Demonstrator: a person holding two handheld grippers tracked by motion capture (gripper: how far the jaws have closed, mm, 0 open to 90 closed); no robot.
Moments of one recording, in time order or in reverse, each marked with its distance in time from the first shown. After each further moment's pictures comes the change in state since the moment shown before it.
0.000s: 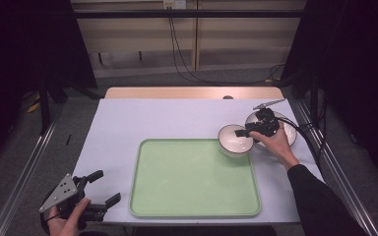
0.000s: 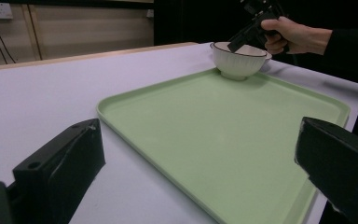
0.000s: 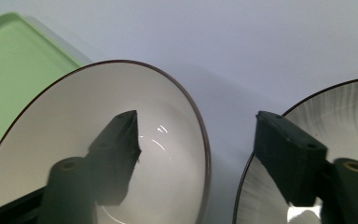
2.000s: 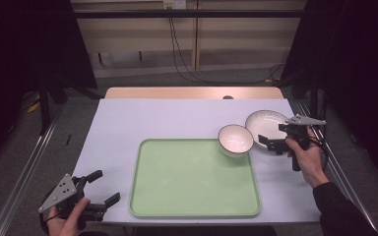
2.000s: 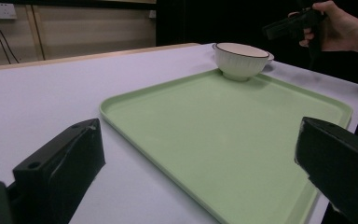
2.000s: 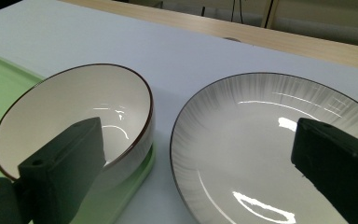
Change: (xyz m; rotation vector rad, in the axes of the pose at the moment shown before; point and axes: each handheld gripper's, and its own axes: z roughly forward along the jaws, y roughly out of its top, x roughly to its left) left arm 0.001 0.000 -0.001 0.003 0.010 0.006; right arm 0.014 -0.060 -0.075 -0.302 -0.247 -0.009
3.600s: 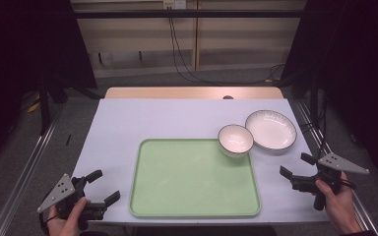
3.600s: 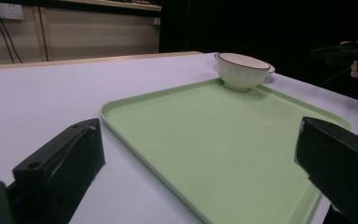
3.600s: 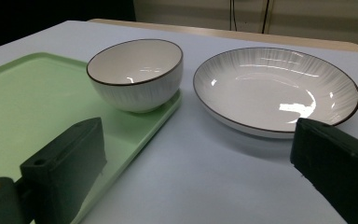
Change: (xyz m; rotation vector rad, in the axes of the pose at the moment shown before) left arm -0.001 0.000 0.000 -0.036 0.006 -0.042; right arm 0.024 -0.073 -0.098 -0.148 0.002 0.037
